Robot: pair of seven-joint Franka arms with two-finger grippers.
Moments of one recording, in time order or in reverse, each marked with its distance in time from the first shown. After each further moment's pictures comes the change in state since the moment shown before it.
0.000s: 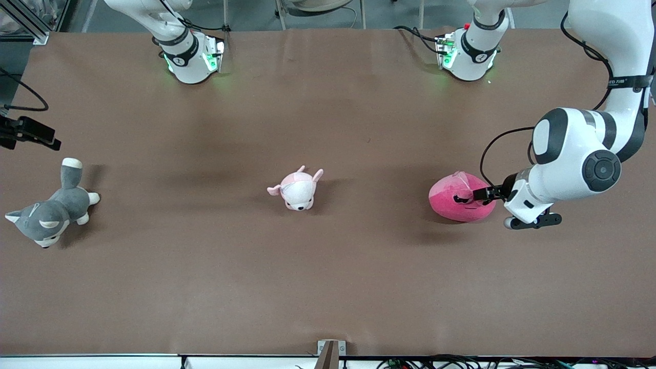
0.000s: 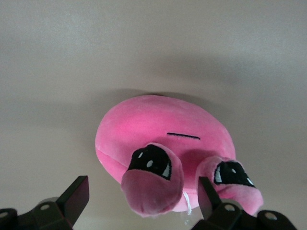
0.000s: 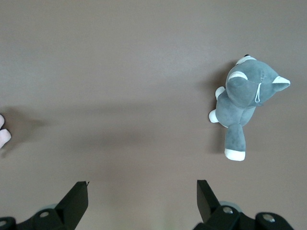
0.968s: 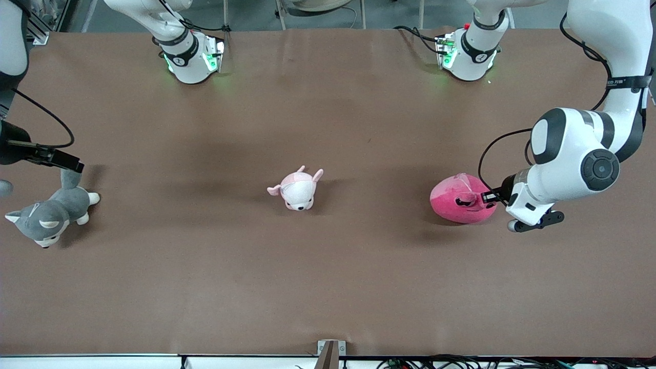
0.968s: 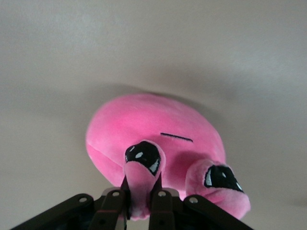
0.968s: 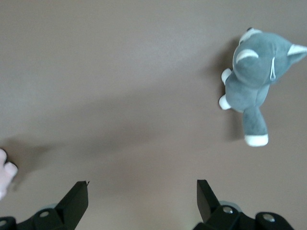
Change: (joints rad) left arm -0.005 -0.001 -0.022 0.037 0.000 -0.003 -0.154; right arm 0.042 0.067 0.018 0.006 0.001 0.021 0.317
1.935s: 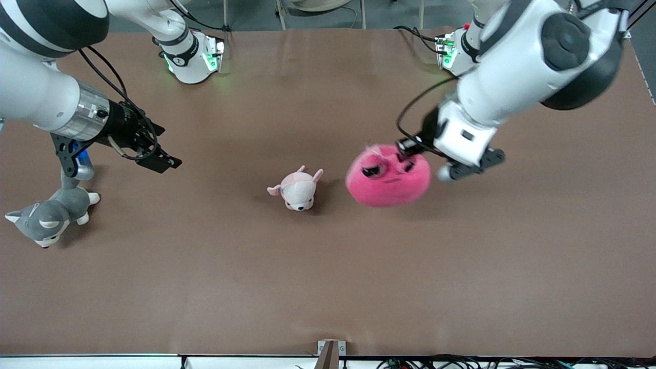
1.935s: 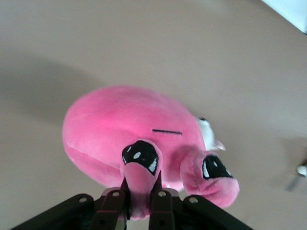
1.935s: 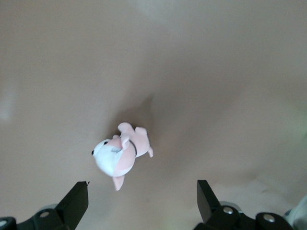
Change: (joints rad) left arm -0.140 -0.029 -0.336 0.431 -0.103 -0.179 -0.587; right arm 0.265 -0.003 0.010 0.052 0.343 -0.016 1.023
